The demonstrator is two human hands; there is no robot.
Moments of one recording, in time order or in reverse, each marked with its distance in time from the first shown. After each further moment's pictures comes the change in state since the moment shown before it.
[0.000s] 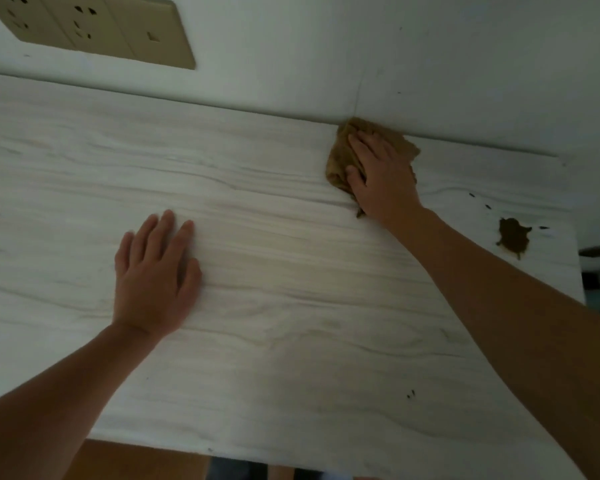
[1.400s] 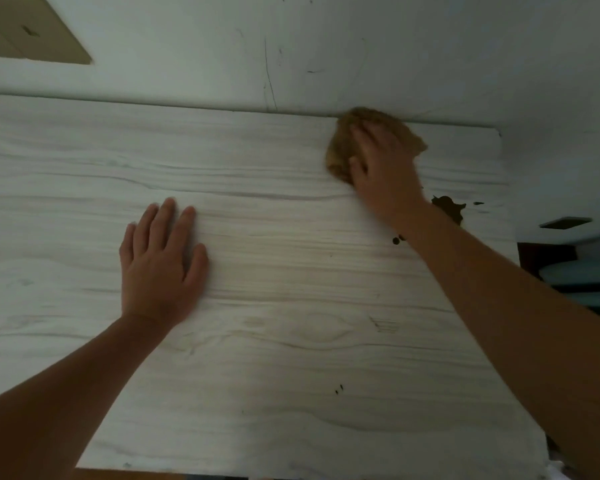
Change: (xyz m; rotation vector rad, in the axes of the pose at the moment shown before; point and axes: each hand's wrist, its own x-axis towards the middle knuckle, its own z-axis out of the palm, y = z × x) left_hand 0.021 0.116 0.025 -0.056 -0.021 -0.008; right_hand -0.033 0.110 -0.028 0.006 0.029 0.039
